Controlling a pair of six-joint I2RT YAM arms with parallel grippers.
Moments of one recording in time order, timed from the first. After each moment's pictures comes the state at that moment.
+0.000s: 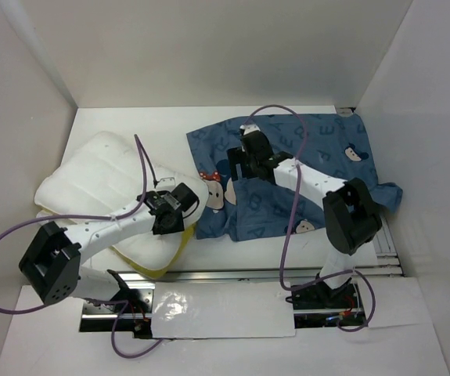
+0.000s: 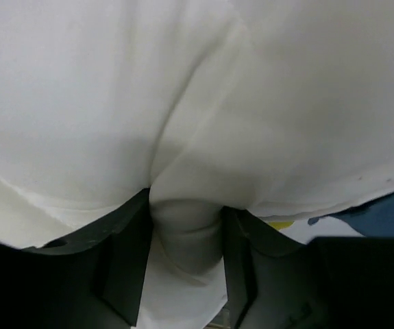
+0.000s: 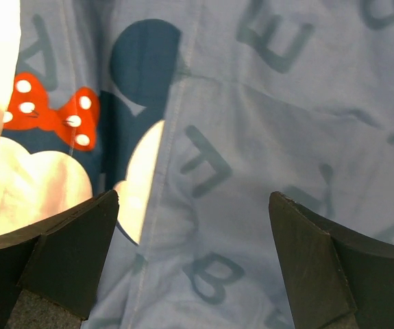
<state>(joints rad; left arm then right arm) -0.74 1.35 0.87 -0.82 -0.45 -0.89 0.54 1.73 1.23 -0.28 0.17 0.24</state>
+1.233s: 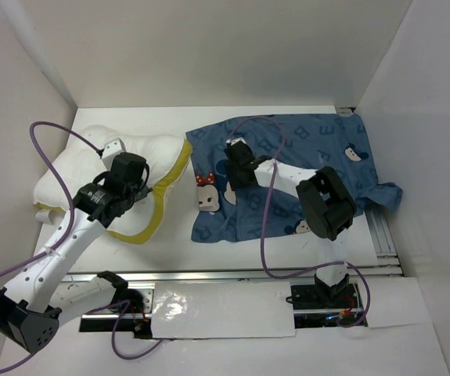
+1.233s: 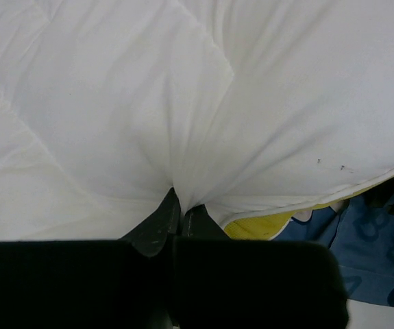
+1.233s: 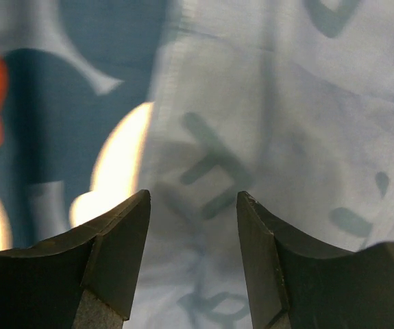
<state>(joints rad) -0.44 1.02 1.08 -0.84 -0.50 -0.78 0.61 1.96 1.32 -0.33 0.26 0.21</state>
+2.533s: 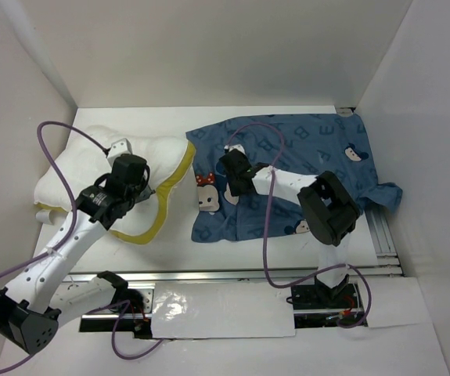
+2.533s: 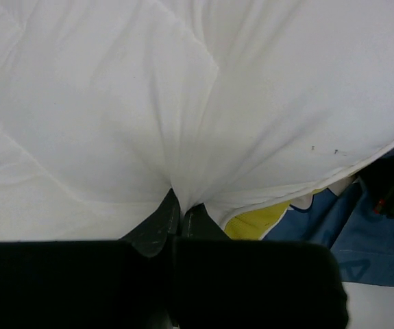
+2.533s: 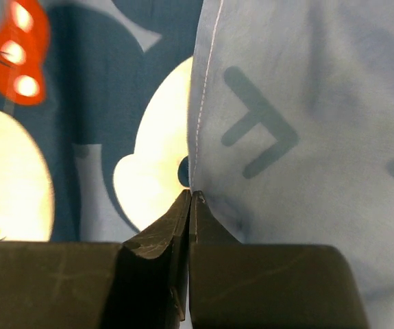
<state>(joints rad) -0.44 1.01 1.04 -0.77 -0.44 -0.71 0.68 1.91 1.25 -0.33 0.29 0.32</state>
